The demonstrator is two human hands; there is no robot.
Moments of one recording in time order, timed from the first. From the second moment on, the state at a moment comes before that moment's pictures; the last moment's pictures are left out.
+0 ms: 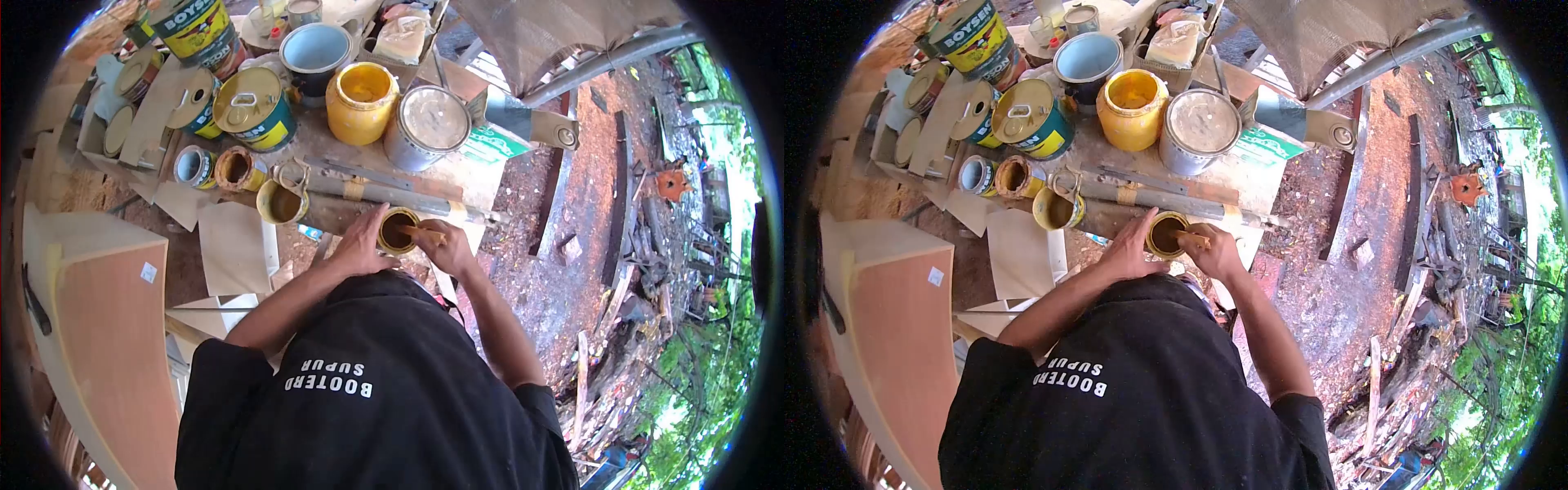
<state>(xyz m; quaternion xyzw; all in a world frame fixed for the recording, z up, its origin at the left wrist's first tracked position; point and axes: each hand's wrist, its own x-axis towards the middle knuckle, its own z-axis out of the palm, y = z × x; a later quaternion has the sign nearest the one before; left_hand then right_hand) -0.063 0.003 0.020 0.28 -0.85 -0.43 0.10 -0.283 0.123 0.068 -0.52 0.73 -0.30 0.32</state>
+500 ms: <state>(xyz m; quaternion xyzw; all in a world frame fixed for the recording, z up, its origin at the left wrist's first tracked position) -0.072 0.036 -0.015 0.35 -0.83 -0.38 0.22 -0.308 0.095 0.083 -0.77 0.57 -0.18 0.22</state>
